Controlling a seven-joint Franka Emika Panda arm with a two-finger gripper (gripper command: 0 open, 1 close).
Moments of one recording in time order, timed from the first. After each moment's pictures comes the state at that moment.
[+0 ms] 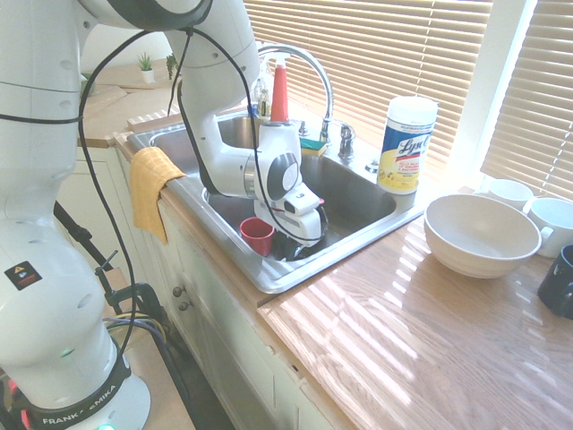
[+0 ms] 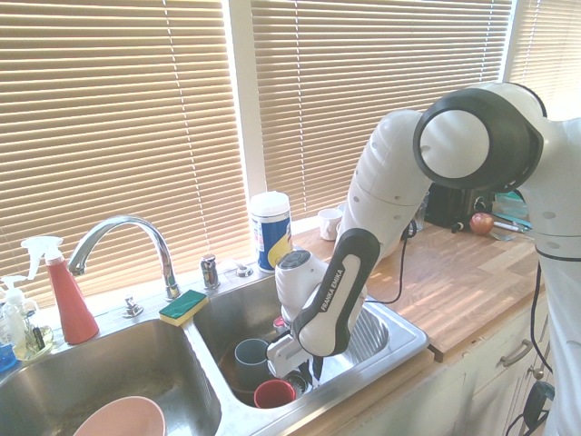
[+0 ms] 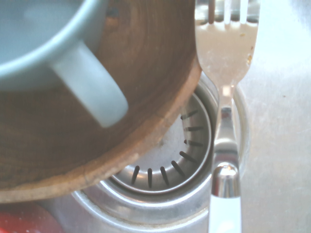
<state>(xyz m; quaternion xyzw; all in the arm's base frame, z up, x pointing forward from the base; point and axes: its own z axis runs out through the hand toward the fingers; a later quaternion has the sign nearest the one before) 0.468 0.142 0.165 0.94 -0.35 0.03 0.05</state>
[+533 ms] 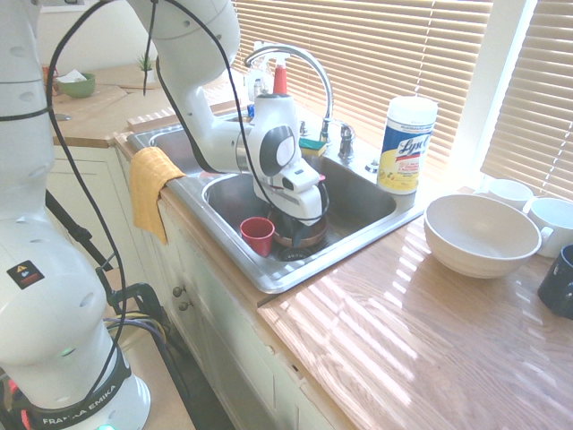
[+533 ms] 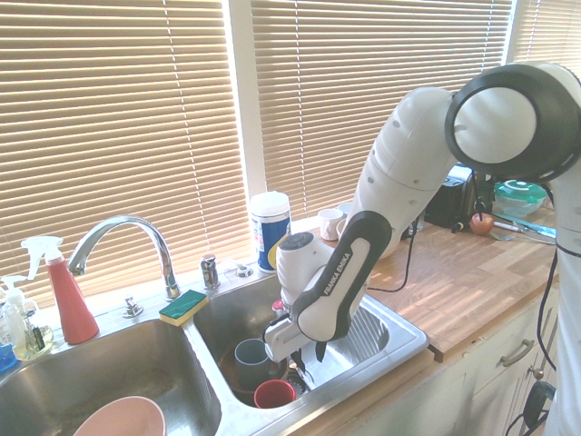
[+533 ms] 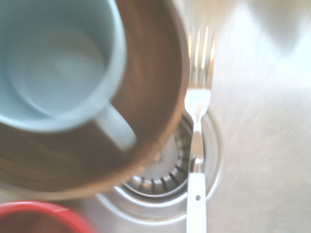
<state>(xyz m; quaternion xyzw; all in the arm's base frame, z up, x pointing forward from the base) 0.468 0.146 0.255 0.93 -0.36 0.06 0.02</state>
